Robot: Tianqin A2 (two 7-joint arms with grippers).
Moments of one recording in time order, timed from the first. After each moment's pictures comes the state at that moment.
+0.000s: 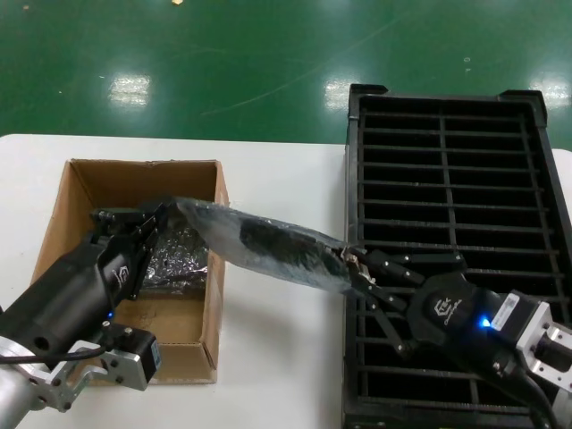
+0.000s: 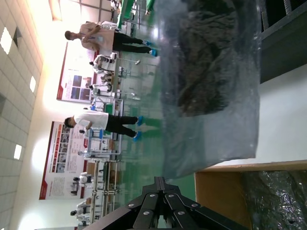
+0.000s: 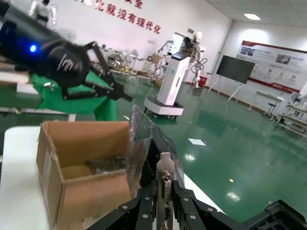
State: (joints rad) left arm 0.03 -0.52 1.53 -2.01 -0.92 0.35 0.34; right arm 0.25 0.62 -1.86 1.79 1.62 -0.52 0.13
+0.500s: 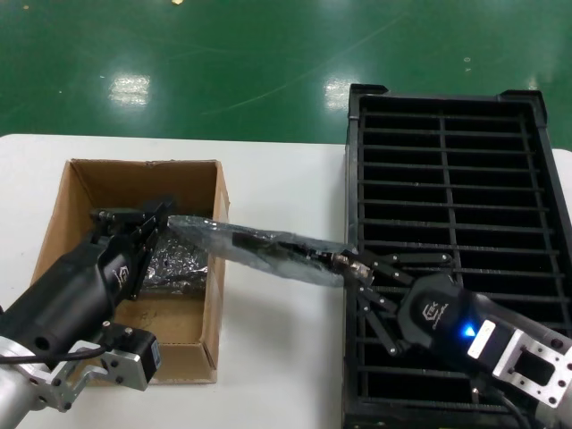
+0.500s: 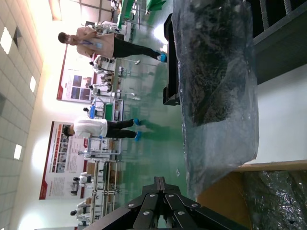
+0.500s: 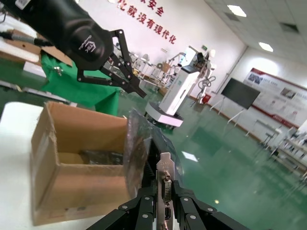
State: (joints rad) left arm 0.03 -0.52 1.53 -2.01 -0.92 0.35 0.34; right arm 0.25 0.53 -1.83 1.70 1.72 -0.57 -0.25
